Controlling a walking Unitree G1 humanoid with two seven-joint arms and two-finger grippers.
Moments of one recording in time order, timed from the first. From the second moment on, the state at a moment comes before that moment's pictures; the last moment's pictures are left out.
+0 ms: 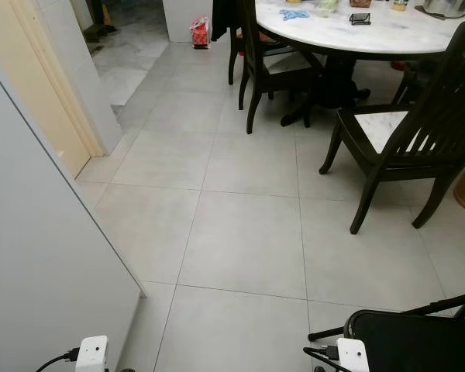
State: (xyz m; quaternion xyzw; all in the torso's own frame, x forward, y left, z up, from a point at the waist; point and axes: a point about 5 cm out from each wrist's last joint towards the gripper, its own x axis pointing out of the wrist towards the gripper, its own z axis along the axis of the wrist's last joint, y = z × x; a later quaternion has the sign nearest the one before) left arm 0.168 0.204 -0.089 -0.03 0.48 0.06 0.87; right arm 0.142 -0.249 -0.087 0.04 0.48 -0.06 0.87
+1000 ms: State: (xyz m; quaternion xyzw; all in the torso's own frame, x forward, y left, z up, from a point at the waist) left arm 0.120 0.277 -0.086 -0.04 0.50 0.11 0.86; right arm 0.196 -0.253 -0.064 0.13 0.43 -0.12 0.88
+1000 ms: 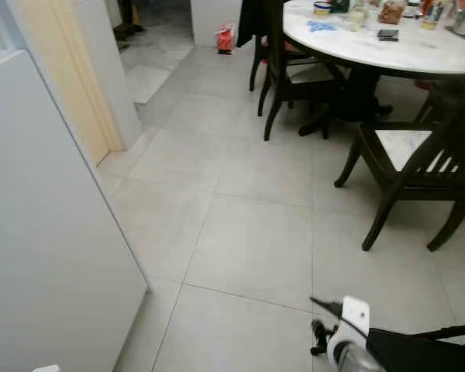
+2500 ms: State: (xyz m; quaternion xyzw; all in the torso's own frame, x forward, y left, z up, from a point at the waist) left arm 0.275 0.179 0.021 0.00 0.06 -0.11 0.99; right arm 0.202 -0.231 -0.031 0.11 0.13 -0.15 0.97
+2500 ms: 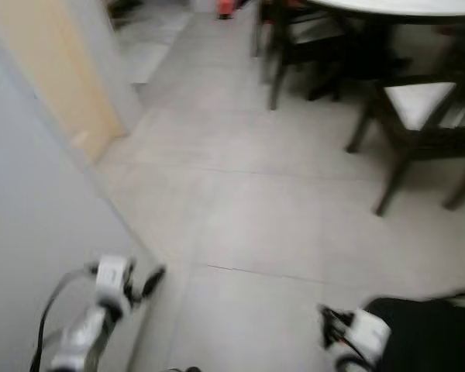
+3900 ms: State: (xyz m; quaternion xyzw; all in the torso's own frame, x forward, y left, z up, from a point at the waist) left arm 0.218 0.227 -0.047 -0.01 0.32 0.03 0.95; right arm 0.212 -0.189 -0.057 0.12 0.31 -0.02 0.94
